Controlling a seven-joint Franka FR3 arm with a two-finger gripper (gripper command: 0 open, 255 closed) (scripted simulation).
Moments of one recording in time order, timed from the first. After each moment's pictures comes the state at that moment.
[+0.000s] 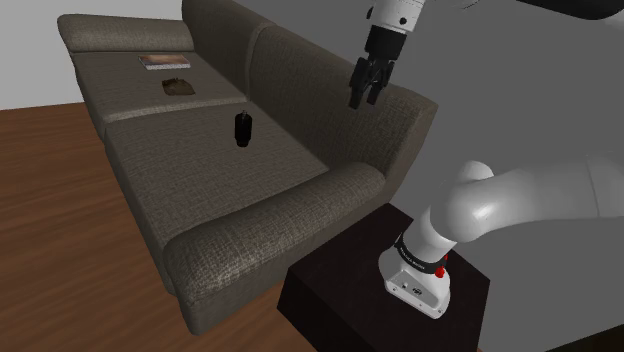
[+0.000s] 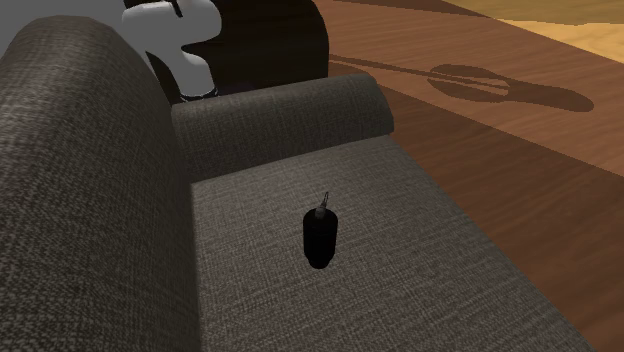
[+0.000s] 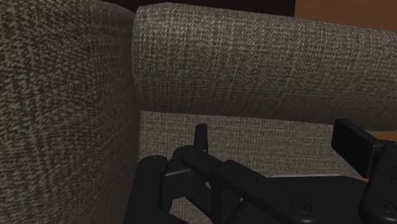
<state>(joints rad) 0.02 -0.77 -0.01 -2.35 0.10 1.54 0.02</state>
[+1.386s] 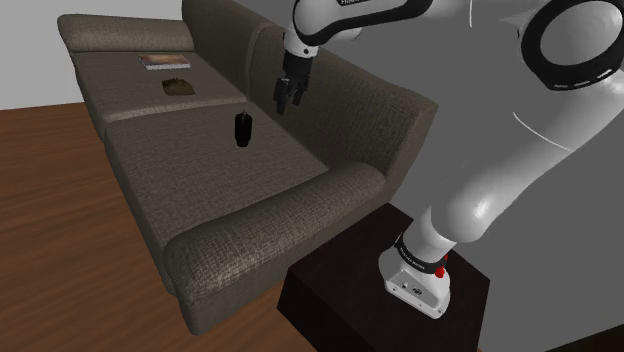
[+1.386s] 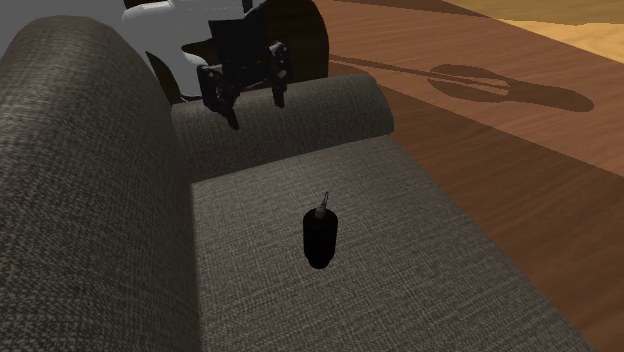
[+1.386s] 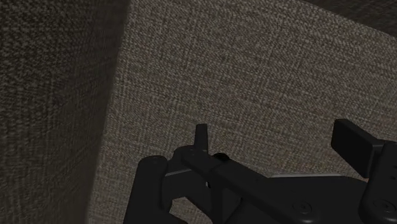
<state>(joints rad) 0.06 -0.12 0.00 -2.11 0.02 2.02 -0.16</state>
